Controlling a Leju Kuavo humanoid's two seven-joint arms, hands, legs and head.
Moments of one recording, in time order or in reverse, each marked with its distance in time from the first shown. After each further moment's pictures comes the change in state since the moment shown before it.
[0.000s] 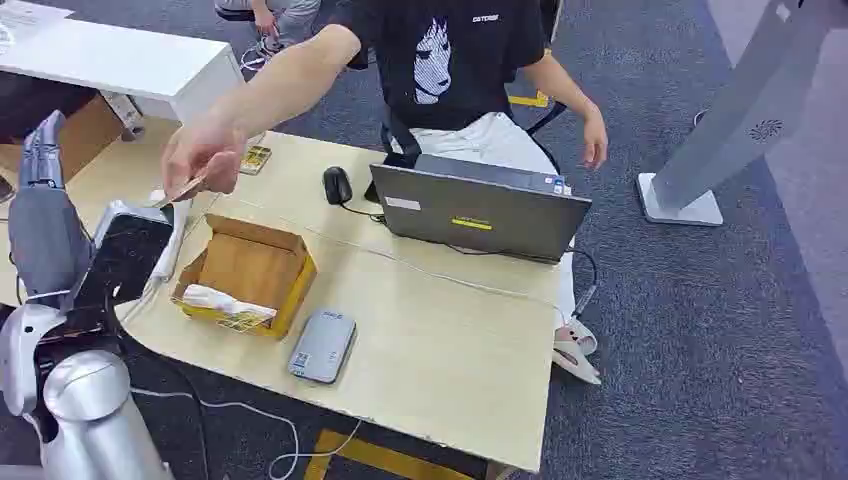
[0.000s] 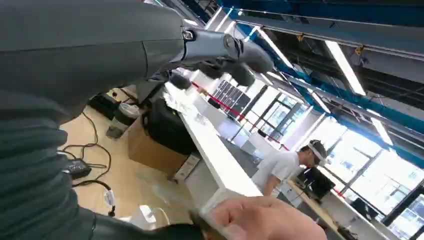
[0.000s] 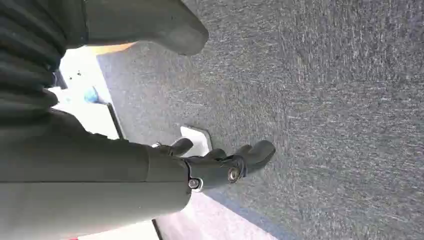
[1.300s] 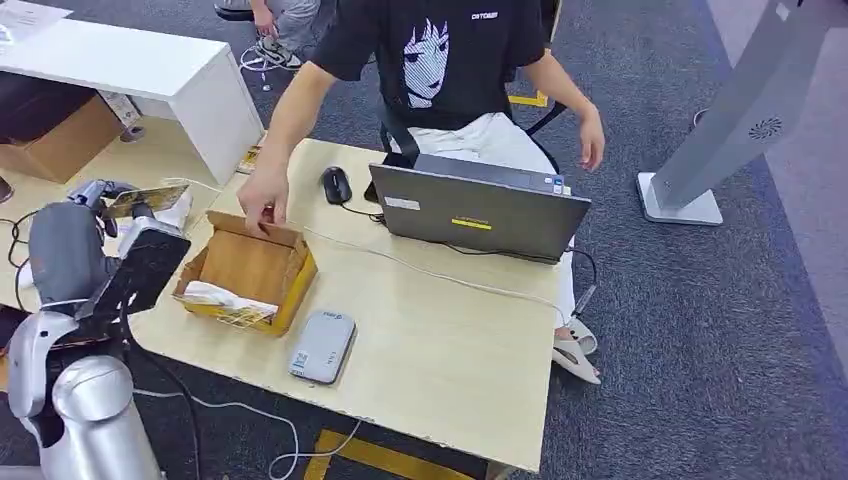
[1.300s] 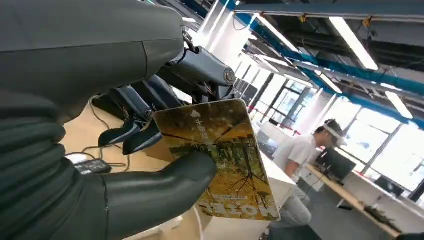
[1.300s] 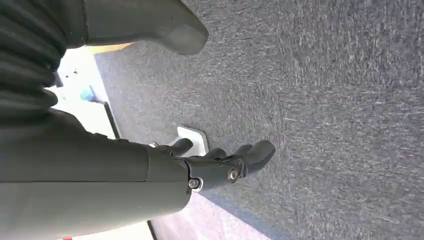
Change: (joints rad) left arm 0.039 0.027 0.032 0.063 -0.055 -0.018 -0.039; right arm 0.014 0.000 0.009 -0.034 -0.005 0.033 0.000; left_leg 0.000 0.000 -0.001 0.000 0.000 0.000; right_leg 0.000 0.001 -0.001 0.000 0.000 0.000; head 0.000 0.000
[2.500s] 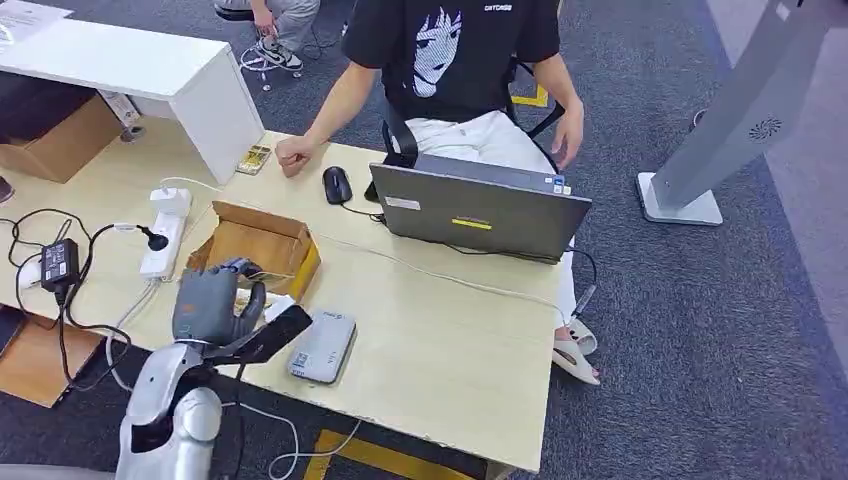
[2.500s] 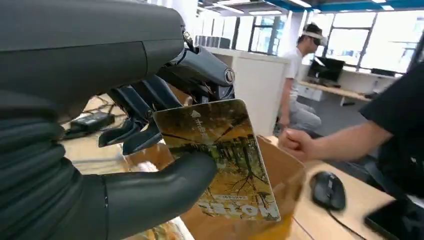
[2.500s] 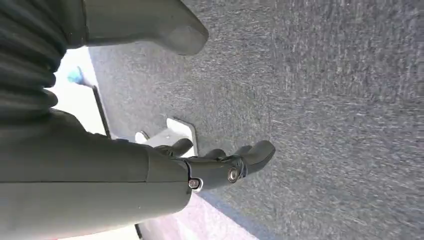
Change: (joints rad) left arm 0.138 0.047 -0.218 0.353 -0.186 0.157 -0.039; right arm 0.022 0.000 0.069 -0.051 0.014 0.047 0.000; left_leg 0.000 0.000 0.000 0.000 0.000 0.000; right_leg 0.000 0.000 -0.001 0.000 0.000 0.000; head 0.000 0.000
